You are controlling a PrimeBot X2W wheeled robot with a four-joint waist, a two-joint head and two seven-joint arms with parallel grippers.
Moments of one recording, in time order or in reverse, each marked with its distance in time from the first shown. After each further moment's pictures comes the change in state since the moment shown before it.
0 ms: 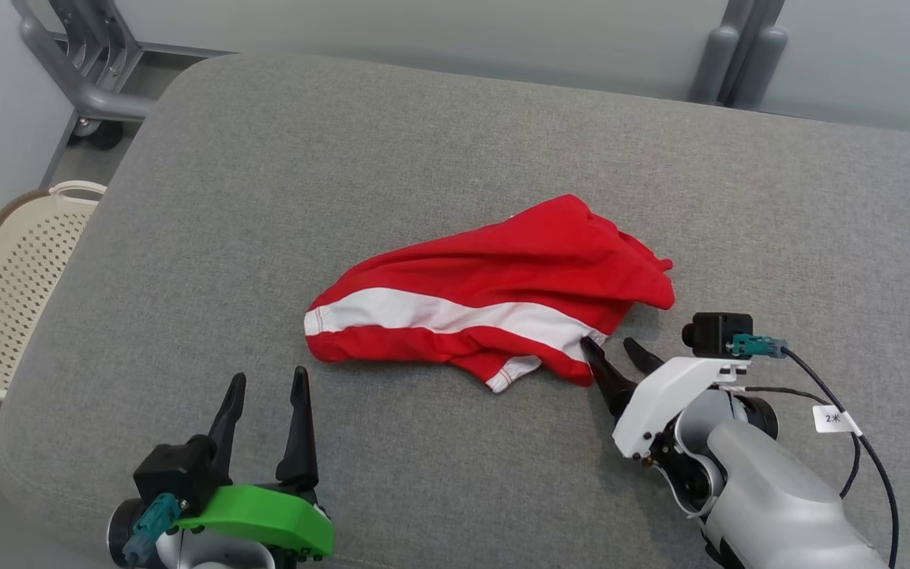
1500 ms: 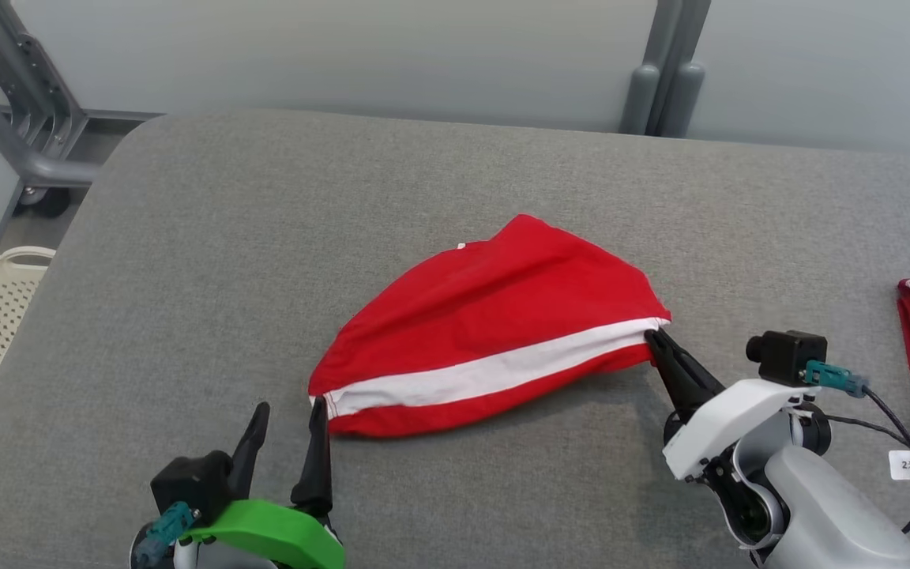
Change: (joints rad) left arm 0.012 -0.015 -0.013 0.033 -0.051 -0.041 0.024; right arm 0.169 -0.143 -0.029 -0.335 0.001 0.000 -0.082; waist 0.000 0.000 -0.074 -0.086
